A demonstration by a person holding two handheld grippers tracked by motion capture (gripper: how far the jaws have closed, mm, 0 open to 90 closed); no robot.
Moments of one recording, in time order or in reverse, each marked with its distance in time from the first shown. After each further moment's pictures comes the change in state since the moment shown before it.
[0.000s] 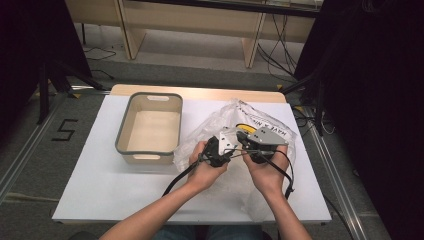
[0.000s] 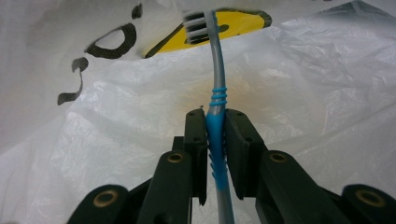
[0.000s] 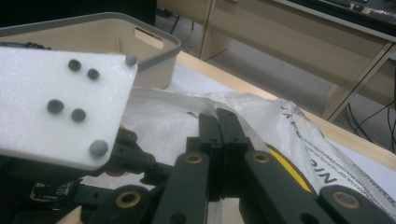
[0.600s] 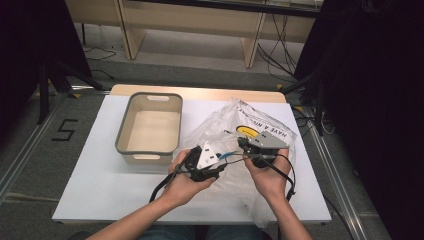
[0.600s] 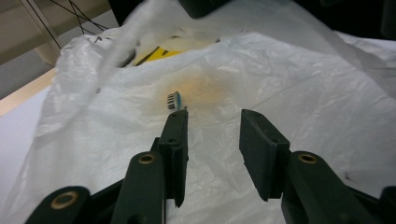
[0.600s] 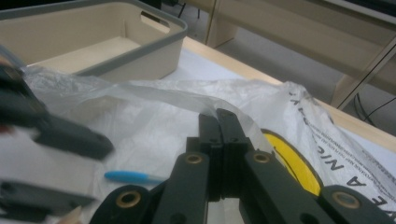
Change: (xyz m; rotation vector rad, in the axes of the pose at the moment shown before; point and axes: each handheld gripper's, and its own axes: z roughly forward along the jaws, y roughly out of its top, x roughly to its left) left arm -0.003 -0.005 -0.088 -0.046 -0.109 0.012; right arm 0.001 -0.011 -0.006 0.045 0.030 0.006
